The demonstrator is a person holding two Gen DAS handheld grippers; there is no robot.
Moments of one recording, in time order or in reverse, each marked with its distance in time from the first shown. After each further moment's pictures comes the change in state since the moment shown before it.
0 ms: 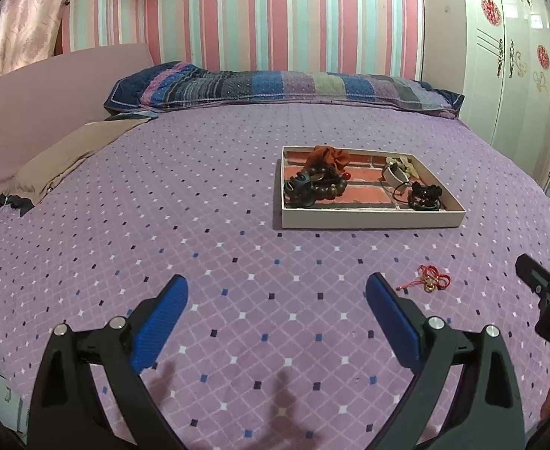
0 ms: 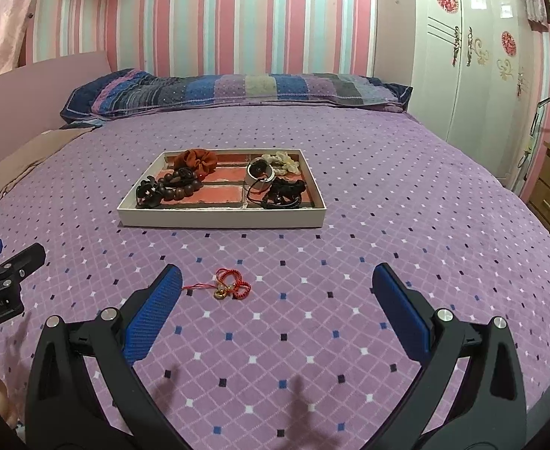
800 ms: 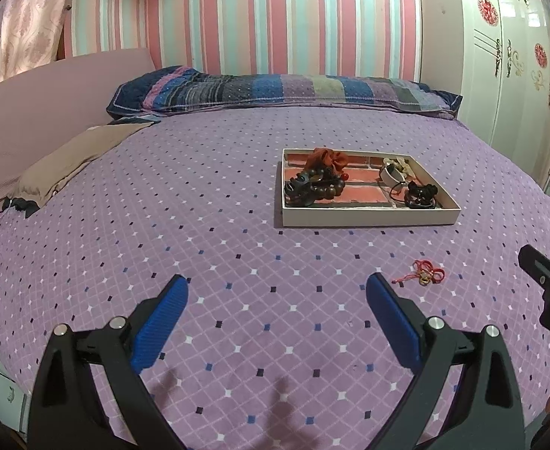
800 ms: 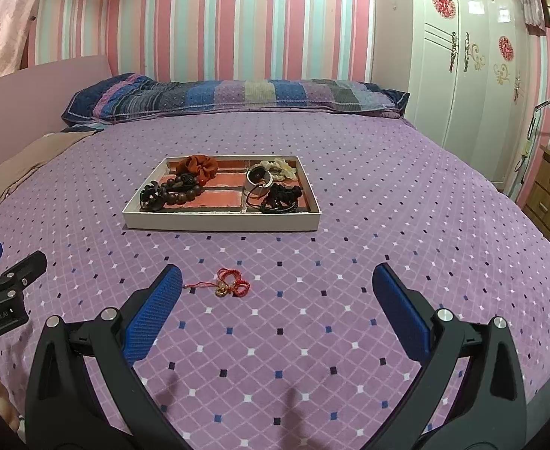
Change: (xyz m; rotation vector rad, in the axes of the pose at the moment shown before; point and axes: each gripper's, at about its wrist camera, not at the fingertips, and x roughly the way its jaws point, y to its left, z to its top) left arm -0.015 0.001 -0.006 0.002 -0.011 0.003; right arm -0.016 0.000 0.000 -0.007 -0.017 -0.005
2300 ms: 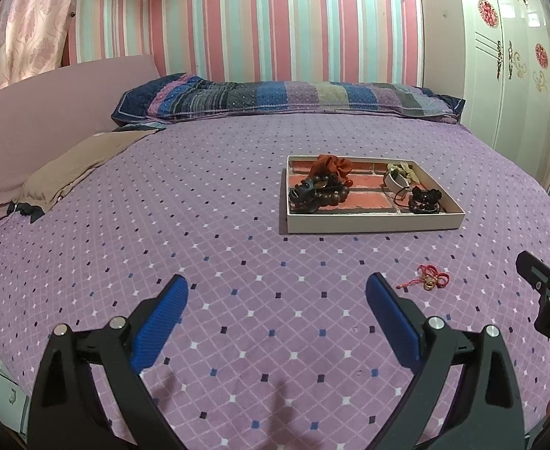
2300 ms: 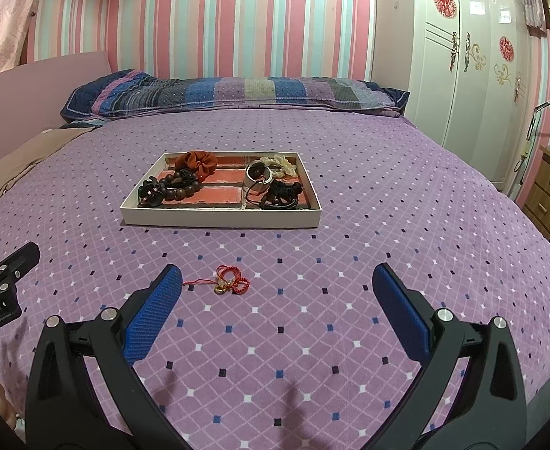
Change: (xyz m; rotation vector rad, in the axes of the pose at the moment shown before) left arm 0.001 -0.001 -0.003 -0.001 -0.030 0.017; right arm 0.006 0.000 -0.005 -0.004 0.005 -0.007
